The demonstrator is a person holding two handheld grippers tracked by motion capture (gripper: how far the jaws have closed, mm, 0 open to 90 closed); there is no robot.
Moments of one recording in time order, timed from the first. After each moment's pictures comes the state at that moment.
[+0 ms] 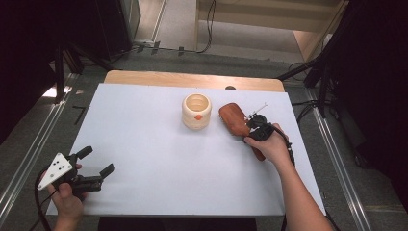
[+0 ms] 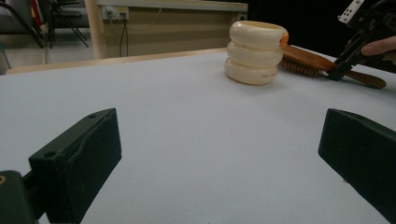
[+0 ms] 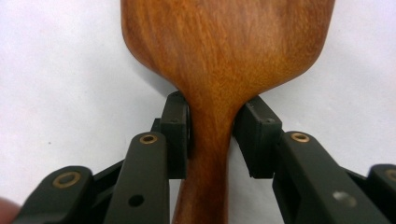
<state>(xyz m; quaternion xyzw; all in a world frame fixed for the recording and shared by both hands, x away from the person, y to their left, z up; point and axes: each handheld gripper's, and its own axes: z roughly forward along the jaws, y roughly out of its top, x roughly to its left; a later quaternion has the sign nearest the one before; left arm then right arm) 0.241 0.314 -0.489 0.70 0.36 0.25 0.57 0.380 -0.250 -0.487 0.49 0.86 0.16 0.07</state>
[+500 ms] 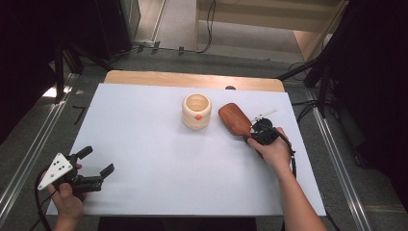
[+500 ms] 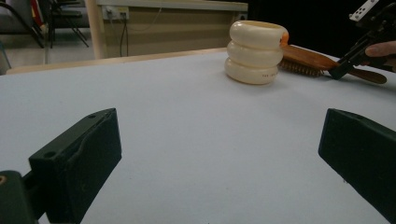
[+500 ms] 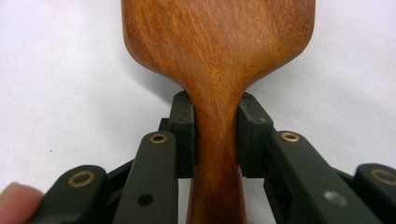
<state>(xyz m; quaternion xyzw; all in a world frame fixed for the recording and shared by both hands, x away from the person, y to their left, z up) 0.241 0.314 -0.489 0.70 0.36 0.25 0.57 0.364 -0.262 -0.496 0.49 0.83 0.23 0.10</state>
